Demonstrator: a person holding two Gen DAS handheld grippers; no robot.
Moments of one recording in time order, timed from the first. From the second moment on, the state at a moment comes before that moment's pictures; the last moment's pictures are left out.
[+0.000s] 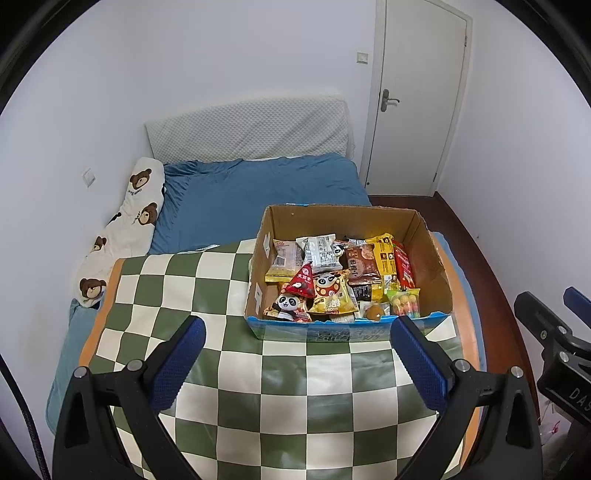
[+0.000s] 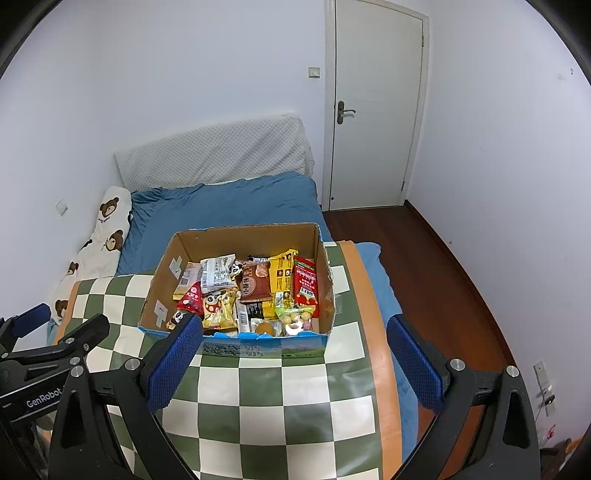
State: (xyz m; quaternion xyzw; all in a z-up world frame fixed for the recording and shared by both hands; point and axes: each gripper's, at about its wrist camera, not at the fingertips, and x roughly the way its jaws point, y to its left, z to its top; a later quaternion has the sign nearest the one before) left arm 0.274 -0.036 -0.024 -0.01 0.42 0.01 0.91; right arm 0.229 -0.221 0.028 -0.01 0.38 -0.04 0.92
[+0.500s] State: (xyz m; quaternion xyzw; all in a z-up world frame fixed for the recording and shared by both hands) left arm 0.272 -0.037 -0.015 -0.01 0.42 0.01 0.91; right arm 0.229 -0.221 0.027 -0.01 0.38 -0.04 0.92
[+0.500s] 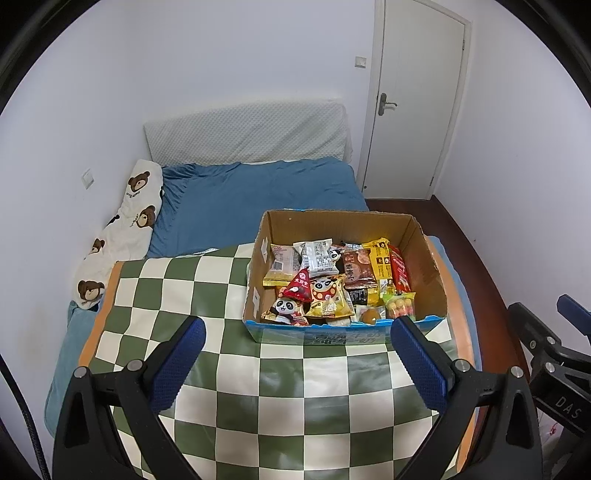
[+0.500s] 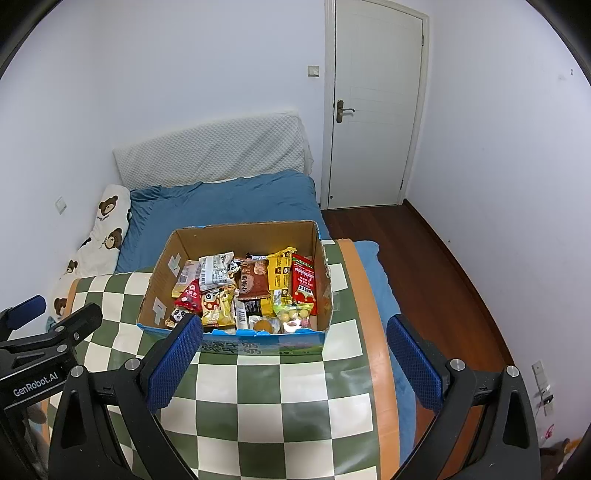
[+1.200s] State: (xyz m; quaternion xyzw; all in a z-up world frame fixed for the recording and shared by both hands) left arm 0.269 -0.039 -0.013 -0.02 0.42 0.01 0.91; right arm 0.227 -0.224 0.027 -0.01 0.38 -0.03 0.92
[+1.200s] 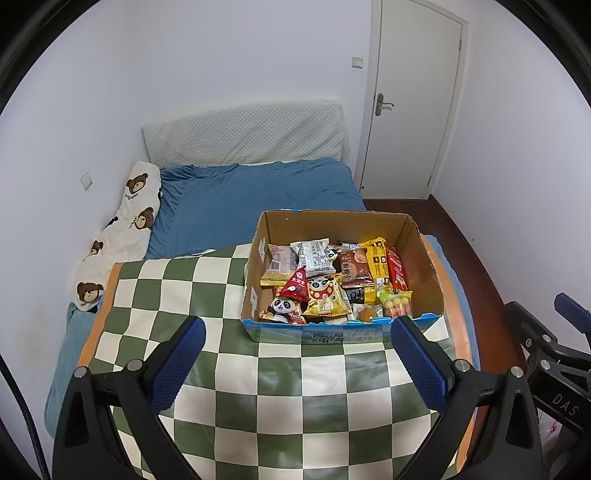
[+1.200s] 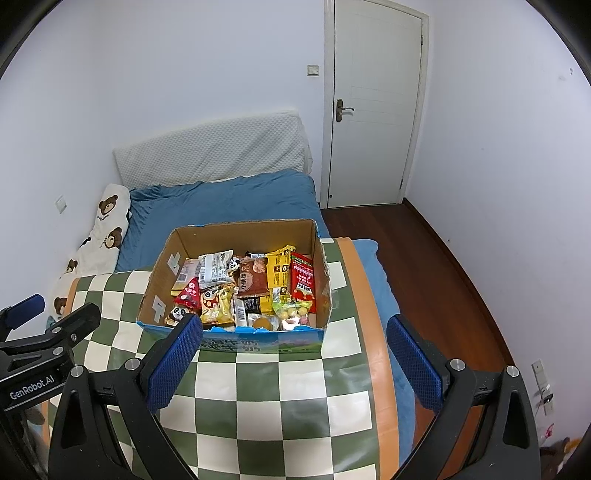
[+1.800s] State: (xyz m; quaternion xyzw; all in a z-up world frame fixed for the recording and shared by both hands) left arm 0.265 -0.039 -0.013 -0.01 0.41 0.00 0.91; right arm 0.227 -0.223 0.027 -0.01 0.38 -0.03 0.92
